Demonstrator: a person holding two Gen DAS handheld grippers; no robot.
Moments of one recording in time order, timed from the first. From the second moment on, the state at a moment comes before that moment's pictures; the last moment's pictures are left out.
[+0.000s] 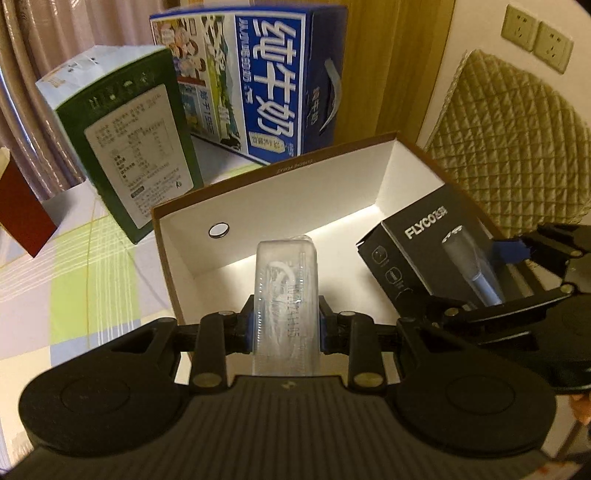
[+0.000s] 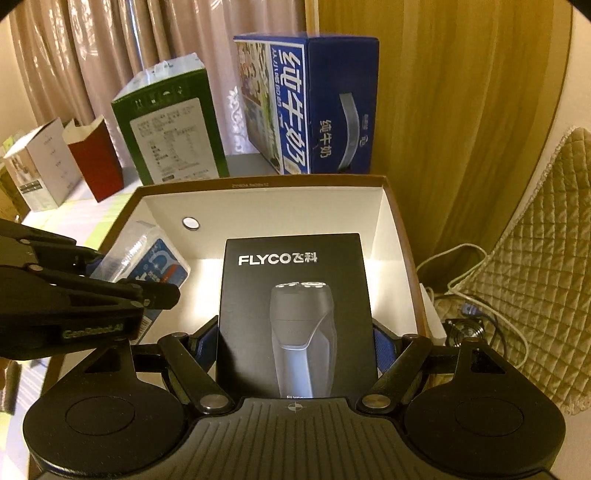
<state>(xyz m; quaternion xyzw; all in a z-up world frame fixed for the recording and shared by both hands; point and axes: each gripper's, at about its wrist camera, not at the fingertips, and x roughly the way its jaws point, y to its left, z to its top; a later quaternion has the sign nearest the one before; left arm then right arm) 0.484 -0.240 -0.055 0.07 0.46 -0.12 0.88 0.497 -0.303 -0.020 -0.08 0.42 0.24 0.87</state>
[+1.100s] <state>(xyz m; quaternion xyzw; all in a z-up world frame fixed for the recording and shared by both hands) 0.482 -0.225 -0.049 0.06 0.45 -0.13 0.88 0.483 -0.315 0.001 -0.07 0.37 0.26 0.89</state>
